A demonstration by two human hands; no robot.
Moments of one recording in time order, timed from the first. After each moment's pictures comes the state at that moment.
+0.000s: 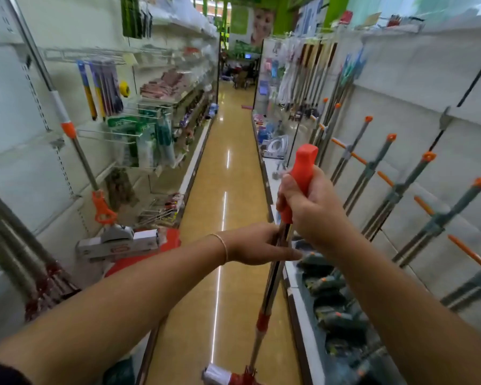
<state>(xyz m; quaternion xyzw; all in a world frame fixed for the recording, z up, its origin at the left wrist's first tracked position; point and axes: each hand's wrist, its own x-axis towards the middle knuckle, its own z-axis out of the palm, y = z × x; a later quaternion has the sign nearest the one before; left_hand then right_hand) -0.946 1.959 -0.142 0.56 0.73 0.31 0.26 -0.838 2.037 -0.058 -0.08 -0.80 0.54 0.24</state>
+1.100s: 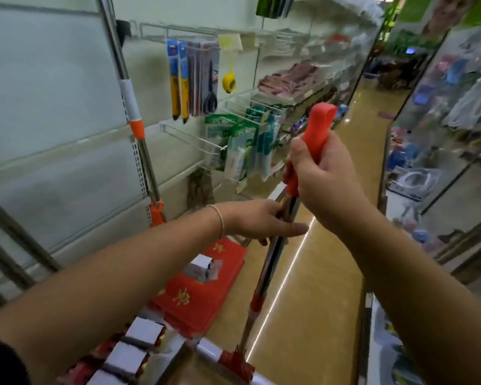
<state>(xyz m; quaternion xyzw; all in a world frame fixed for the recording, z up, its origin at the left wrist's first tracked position) -1.349 1.977 -0.145 0.28 0.84 0.39 0.25 -1.290 2.092 -0.056 0.11 -0.81 0.56 0.13</state>
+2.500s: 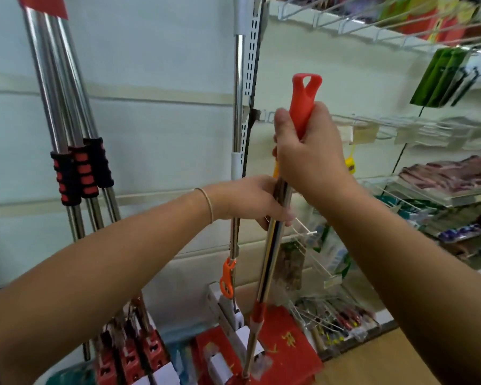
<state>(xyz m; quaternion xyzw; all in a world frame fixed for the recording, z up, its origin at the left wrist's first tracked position) -1.413 1.899 -0.025 -0.02 0.89 0.45 0.00 -1.452 2.007 0.025 0.41 -0.69 0.59 0.10</state>
